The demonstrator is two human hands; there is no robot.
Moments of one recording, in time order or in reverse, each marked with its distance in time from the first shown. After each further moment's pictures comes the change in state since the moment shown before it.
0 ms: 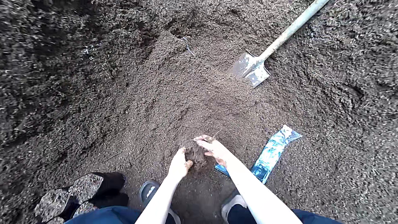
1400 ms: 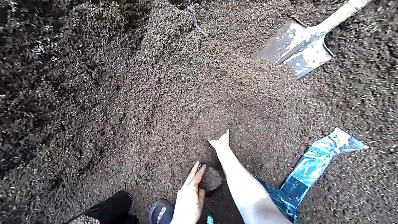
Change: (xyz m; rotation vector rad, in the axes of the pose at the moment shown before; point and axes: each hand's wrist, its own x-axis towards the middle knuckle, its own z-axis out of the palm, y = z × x) left_hand 0.018 -0.011 -0.013 0.053 -0.010 0.090; right_hand 0.230 0.083 0.009 1.492 0.466 0.121
